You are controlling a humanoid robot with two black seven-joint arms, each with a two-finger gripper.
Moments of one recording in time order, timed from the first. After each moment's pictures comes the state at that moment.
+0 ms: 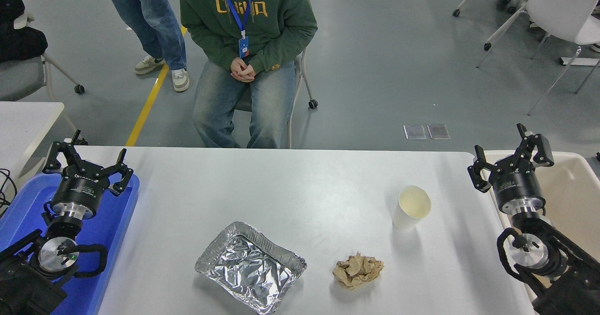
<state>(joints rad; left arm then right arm) -0.46 0.46 -0.83 -0.52 -0.19 -0.62 -0.51 0.42 -0.34 1.00 0.76 -0.18 0.16 0.59</state>
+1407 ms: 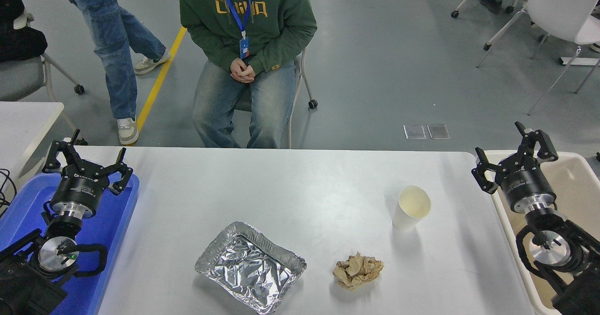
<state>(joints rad) -0.46 0.46 -0.84 -0.52 -0.19 -0.62 -0.51 0.42 -0.41 0.99 0.75 -0.18 0.24 0.45</state>
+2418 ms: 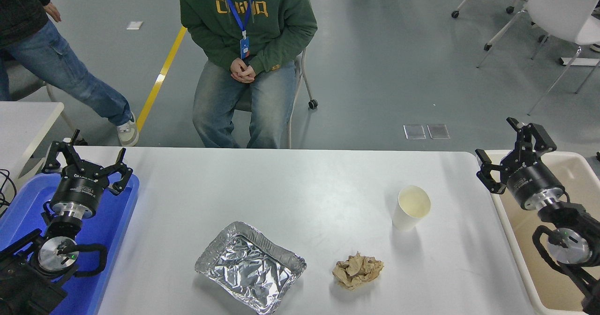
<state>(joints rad) -0.46 0.46 -0.84 -0.52 -0.19 -0.62 -0.51 0.45 -0.61 0.82 0.90 -0.39 0.20 0.41</state>
